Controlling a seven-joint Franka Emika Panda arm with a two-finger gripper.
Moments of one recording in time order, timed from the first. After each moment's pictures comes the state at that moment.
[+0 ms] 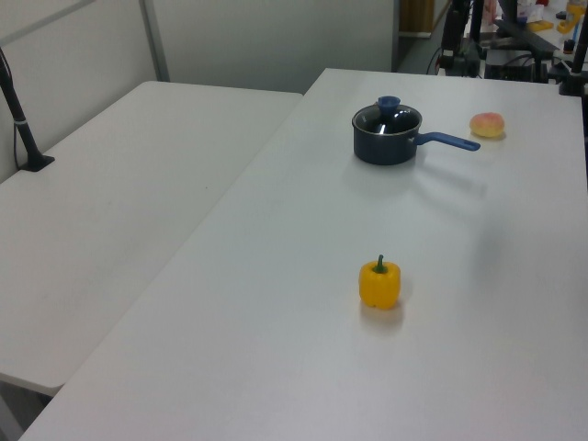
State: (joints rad) arm 0.16 -0.05 -0.13 -1.66 0.00 1.71 -0.09
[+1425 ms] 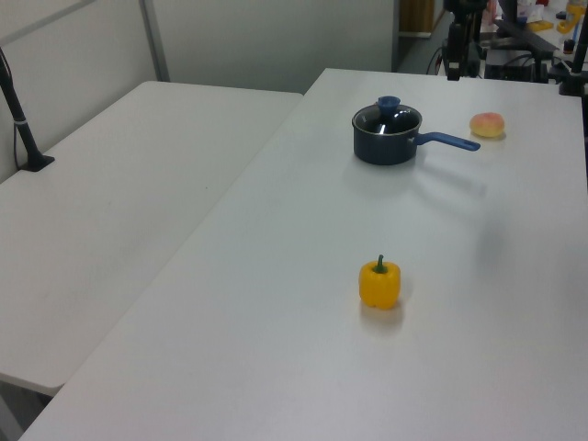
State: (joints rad) arm 0.14 -0.03 -0.13 -1.68 0.00 1.66 -0.09
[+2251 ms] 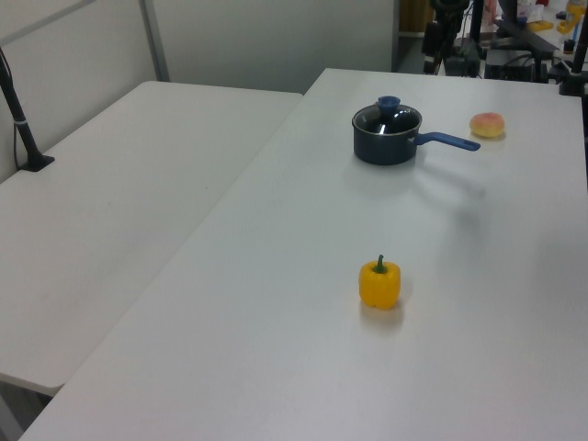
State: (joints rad) arm 0.08 0.05 -0.18 -1.63 0.00 1.83 -0.01
